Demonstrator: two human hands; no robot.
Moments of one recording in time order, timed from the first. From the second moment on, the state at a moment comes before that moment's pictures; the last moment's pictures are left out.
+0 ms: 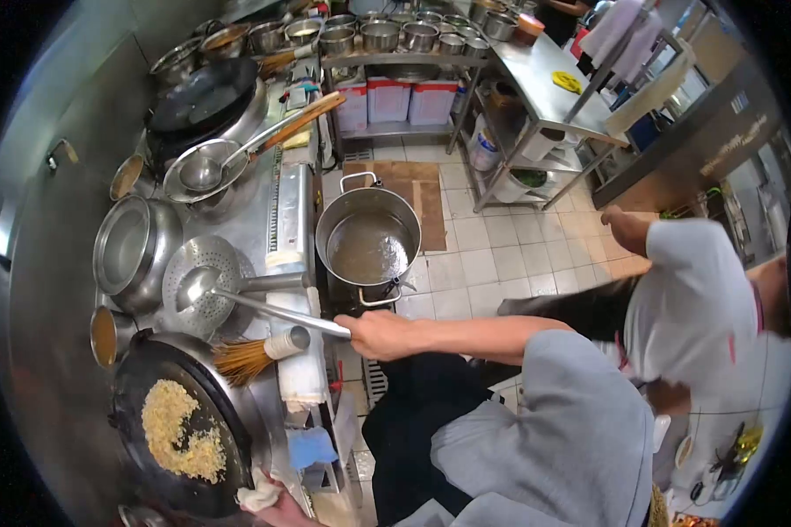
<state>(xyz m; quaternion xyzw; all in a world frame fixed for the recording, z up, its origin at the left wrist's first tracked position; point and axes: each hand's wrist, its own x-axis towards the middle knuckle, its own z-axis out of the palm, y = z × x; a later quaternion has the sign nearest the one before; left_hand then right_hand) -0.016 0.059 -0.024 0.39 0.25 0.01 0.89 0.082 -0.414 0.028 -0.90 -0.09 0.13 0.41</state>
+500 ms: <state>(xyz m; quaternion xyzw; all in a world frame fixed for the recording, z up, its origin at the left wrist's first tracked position) 0.029 0.058 -0.039 0.25 0.43 0.05 0.87 0.044 -0.320 0.116 -0.76 -0.30 0.32 0.48</state>
